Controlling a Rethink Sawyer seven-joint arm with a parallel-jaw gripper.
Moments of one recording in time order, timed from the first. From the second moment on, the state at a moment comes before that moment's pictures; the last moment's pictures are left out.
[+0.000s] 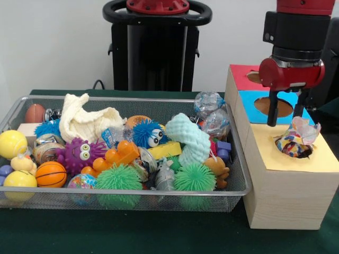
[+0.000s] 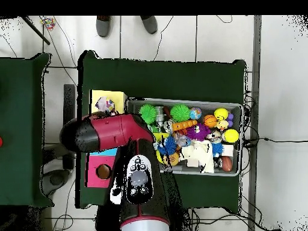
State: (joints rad) arm 0.03 -0.66 0.04 1.55 -0.15 0.47 1.58
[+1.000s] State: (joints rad) arm 0.13 -0.65 0.02 1.49 -0.16 0.49 1.58
